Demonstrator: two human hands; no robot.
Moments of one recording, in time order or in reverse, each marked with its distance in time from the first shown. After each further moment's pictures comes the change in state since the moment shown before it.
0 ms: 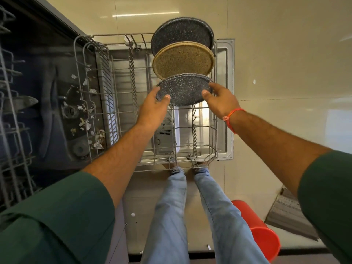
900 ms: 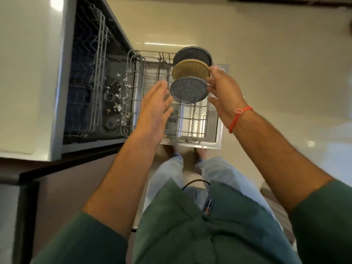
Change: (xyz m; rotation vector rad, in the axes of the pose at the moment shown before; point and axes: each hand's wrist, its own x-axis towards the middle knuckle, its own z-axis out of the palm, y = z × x) left_hand -0.351 0.094 -0.058 -0.651 0.071 0.049; right_hand -0.297 -0.092 -0.092 0.643 -0.084 -0.118
